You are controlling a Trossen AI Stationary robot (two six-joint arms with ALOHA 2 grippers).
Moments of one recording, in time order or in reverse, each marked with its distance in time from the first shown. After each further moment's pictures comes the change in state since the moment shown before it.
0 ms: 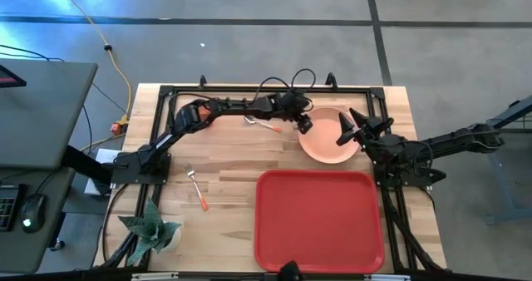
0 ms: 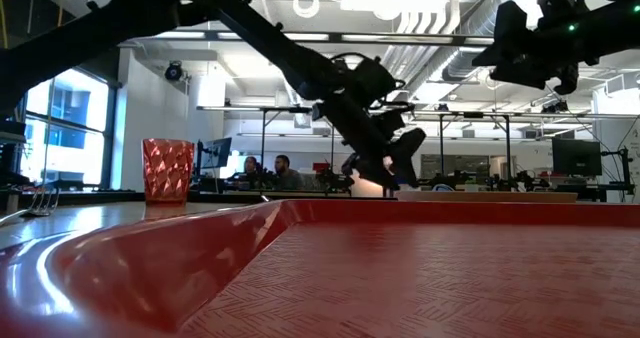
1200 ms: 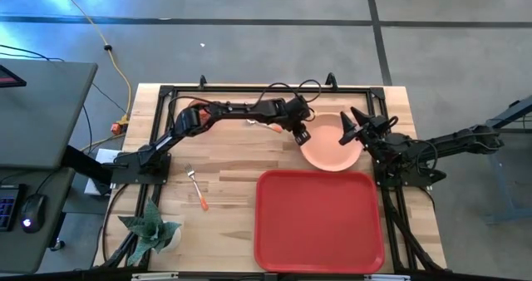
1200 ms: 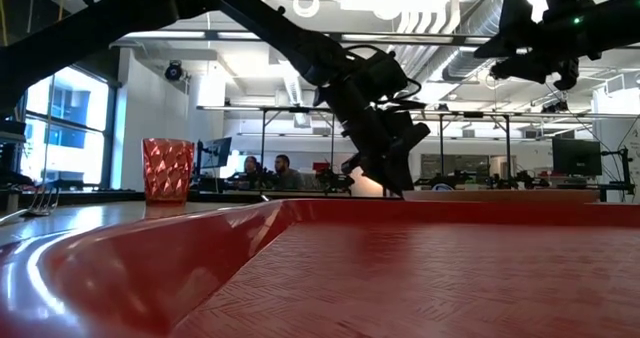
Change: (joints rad) left arm -0.053 -0.005 0.055 -0.244 0.075 0.000; right arm 0.000 -0.060 0.001 0.000 -0.036 -0.025
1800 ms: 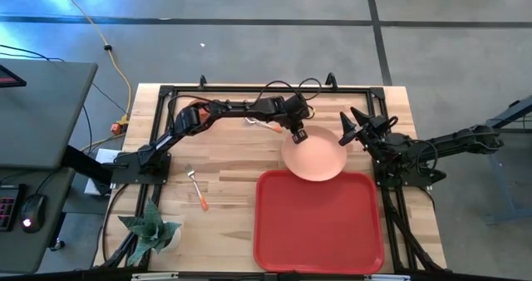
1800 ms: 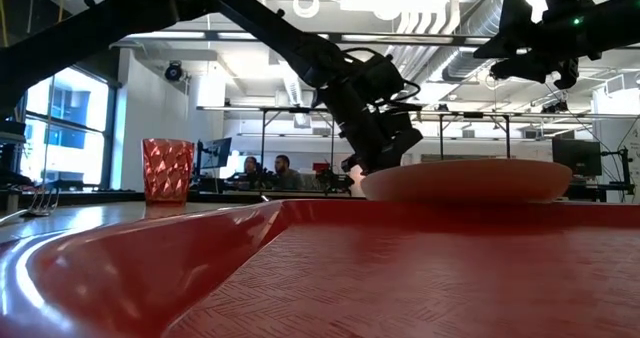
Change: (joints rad) left arm 0.015 -0.001 0.000 -0.007 -0.010 0.135; right arm 0.000 0.000 0.000 0.000 0.001 -0.034
